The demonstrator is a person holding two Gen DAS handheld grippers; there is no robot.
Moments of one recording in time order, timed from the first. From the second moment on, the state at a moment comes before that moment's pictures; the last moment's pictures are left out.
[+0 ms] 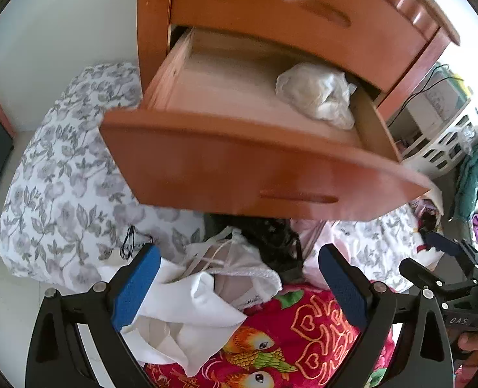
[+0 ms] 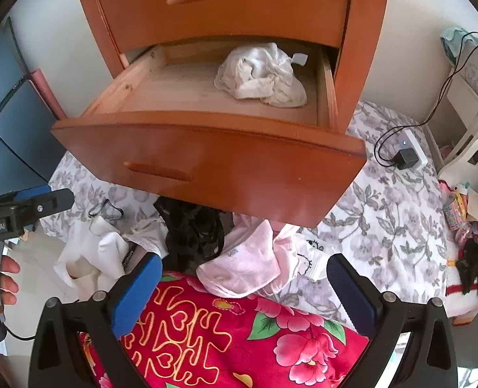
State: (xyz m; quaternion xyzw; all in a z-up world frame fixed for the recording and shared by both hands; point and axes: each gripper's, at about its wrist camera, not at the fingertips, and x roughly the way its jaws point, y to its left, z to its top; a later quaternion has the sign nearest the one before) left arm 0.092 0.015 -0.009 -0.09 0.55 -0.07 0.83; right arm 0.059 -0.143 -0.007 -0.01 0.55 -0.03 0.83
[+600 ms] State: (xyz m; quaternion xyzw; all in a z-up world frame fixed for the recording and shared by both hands) left arm 0.145 0.017 0.094 -0.07 0.42 -0.12 0.90; right arm 0.110 -0.156 0.095 0.01 0.45 -0.03 0.90
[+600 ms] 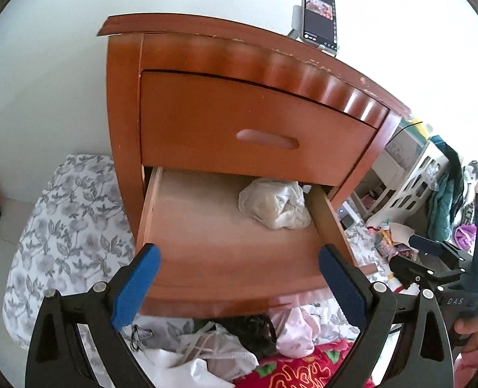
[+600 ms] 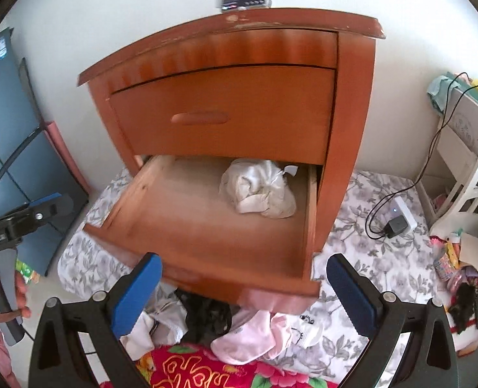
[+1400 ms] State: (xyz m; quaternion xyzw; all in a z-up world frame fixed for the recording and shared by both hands) left arm 0.290 -0.065 -0.005 -0.07 0.53 -0.13 0.84; right arm 0.228 -0.197 0.021 0.02 0.48 0.00 0.87
